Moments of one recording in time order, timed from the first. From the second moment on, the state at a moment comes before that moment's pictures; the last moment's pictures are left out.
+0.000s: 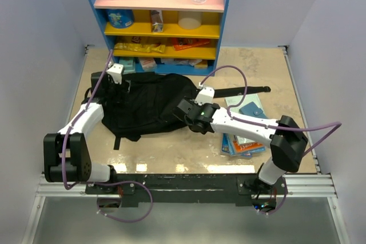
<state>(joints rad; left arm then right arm) 0.03 1.38 0.82 -0.07 0.08 0.18 1.03 1.63 1.22 -0.75 0.77 1.16</state>
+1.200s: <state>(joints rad) 0.00 1.46 0.82 -0.06 0.14 0.19 1.31 1.60 1.09 -0.77 0.64 1.18</state>
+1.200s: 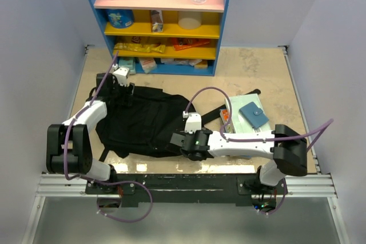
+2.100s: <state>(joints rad) -0.10 1.59 0.94 -0.09 0.31 0.34 0.85 2.02 1.60 -0.39 0.40 0.36</state>
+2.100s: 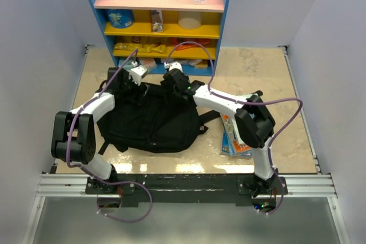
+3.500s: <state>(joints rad) -0.07 1.50 1.10 -0.37 0.50 0.53 0.68 1.84 1.38 -0.07 0.10 0.27</state>
